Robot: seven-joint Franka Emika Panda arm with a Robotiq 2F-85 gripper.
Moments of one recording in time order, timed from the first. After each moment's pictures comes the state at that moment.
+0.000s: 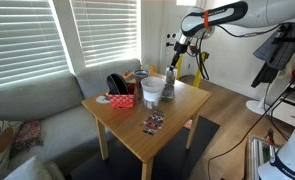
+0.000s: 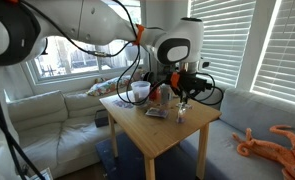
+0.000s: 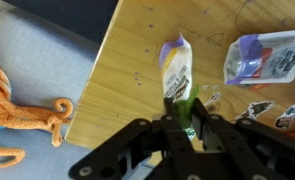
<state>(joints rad) -0.18 0.19 -0.17 -1.70 0.25 2.08 -0.75</state>
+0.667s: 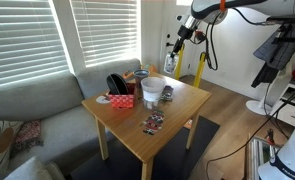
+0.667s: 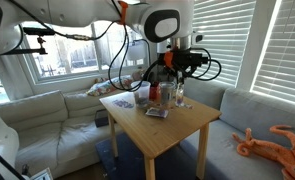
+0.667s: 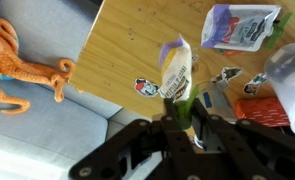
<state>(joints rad) -0.18 0.05 -0.14 -1.71 0.26 2.08 -0.80</state>
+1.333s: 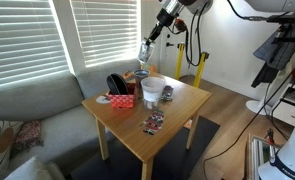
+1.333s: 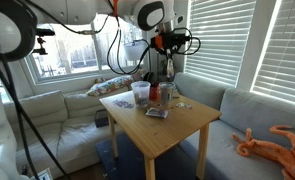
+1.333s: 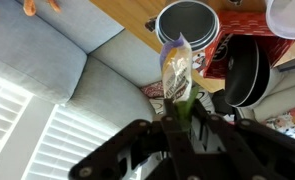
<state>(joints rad) -0.08 0.15 -0.03 -1.47 0.31 2.16 -0.79</state>
